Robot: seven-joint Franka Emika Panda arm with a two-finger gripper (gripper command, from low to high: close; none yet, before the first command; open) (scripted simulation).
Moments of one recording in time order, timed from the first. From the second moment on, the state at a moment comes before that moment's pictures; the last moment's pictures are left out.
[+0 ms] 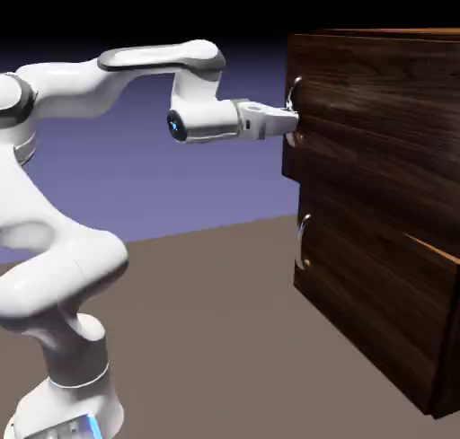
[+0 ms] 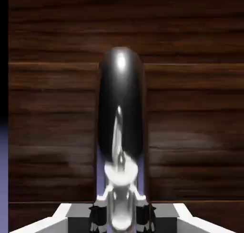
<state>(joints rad) -0.85 -0.83 1.09 -2.18 2.90 2.94 -1.40</state>
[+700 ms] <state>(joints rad) -0.09 -0.85 0.47 -2.57 2.62 2.85 -1.50</state>
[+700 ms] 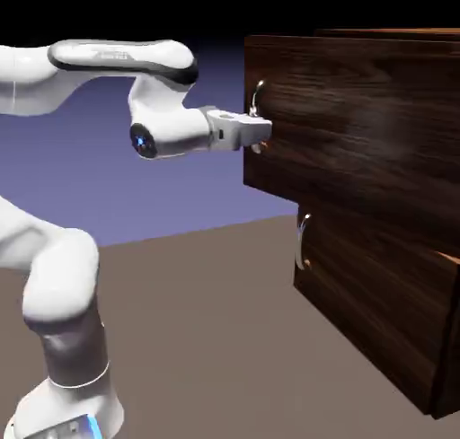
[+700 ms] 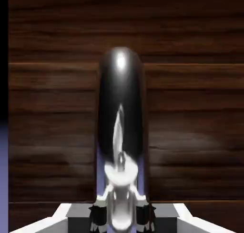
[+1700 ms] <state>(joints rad) 0.27 -1.51 -0.13 -3.03 1.35 2.67 -0.68</state>
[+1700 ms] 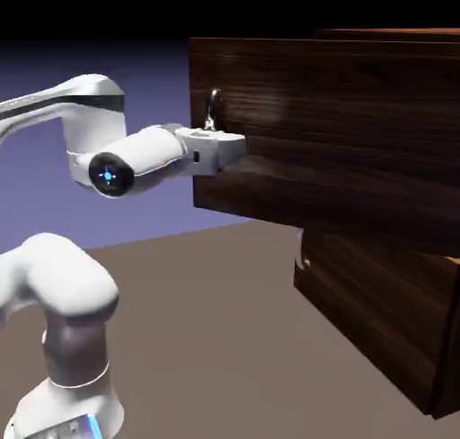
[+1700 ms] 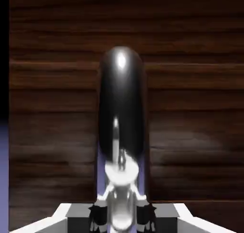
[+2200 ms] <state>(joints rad) -0.01 -1.63 -0.64 -2.96 0.80 2.06 -0.55</state>
